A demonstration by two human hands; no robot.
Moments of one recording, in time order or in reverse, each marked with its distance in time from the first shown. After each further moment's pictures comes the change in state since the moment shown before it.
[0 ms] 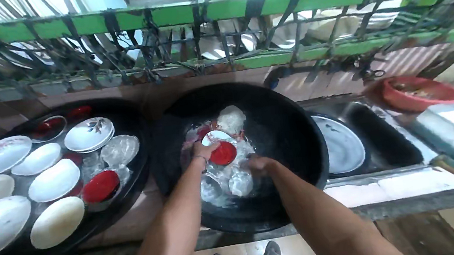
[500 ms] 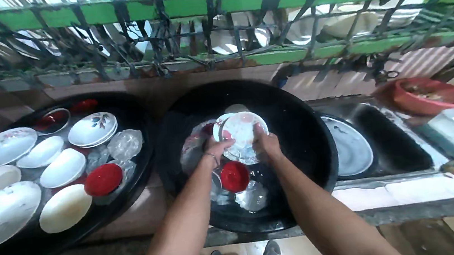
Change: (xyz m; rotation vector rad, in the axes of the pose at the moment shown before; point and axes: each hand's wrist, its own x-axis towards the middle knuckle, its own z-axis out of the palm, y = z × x) left_hand -0.006 0.003 0.016 -0.451 -0.185 -0.009; right_hand -0.016 -0.052 -0.001 0.454 0.497 -0.227
